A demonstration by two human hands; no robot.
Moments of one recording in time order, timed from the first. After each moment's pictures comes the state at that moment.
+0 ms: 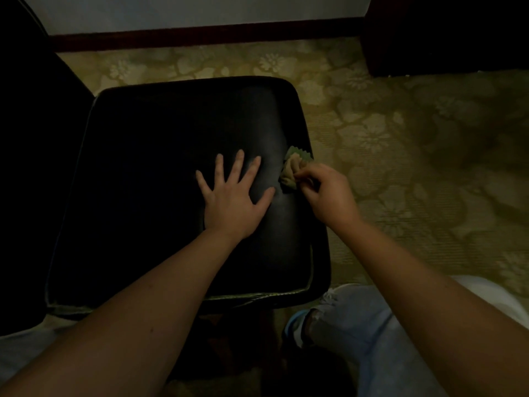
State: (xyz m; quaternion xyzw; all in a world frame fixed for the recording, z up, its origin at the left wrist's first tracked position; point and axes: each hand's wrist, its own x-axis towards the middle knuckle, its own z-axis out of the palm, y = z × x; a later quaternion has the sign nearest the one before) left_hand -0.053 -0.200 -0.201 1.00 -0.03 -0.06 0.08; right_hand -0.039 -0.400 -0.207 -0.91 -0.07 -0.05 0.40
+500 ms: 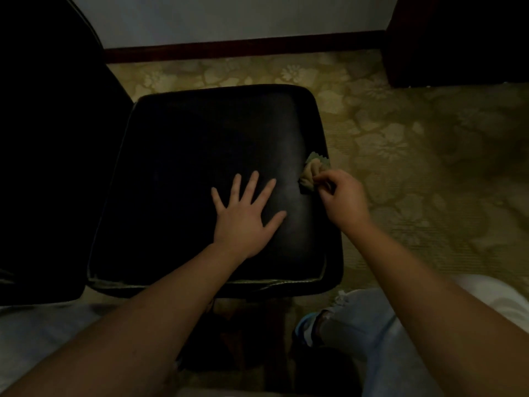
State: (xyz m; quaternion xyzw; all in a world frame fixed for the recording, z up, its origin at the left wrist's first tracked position) left_hand -0.103 -0.184 -0.185 0.99 -0.07 -0.10 0.03; right_hand -0.053 -0.395 -0.203 -0.91 -0.03 -0.05 0.40
